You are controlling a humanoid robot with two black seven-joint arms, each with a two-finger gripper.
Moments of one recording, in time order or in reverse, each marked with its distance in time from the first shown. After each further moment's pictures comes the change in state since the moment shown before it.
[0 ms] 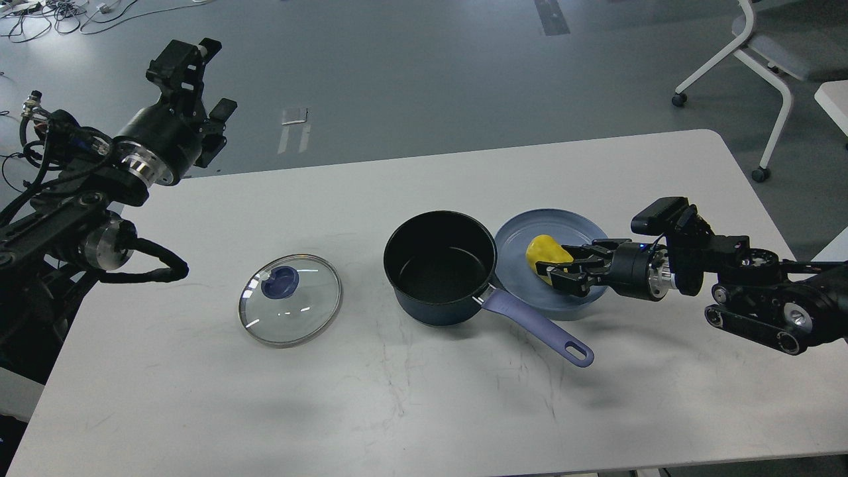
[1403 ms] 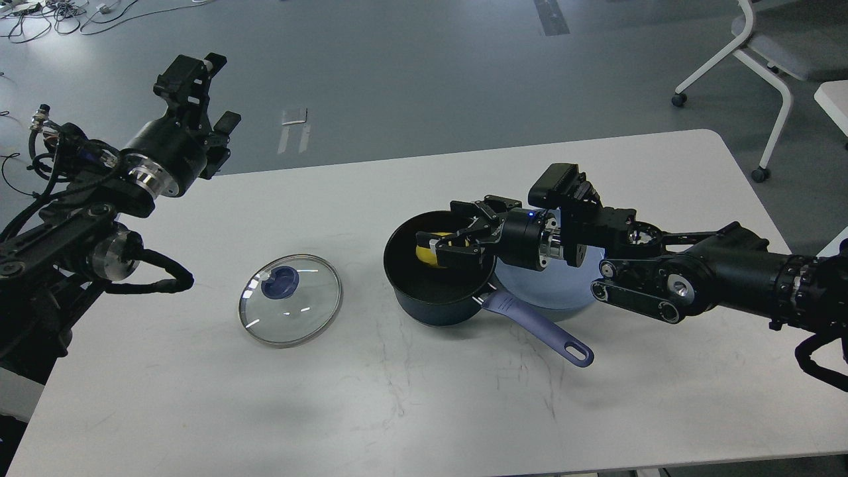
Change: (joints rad) left arm 0.019 -0.027 0.011 0.001 -0.002 0.028 -0.001; right arm 0.166 0.297 -0.036 -0.032 0.225 -0.181 0.024
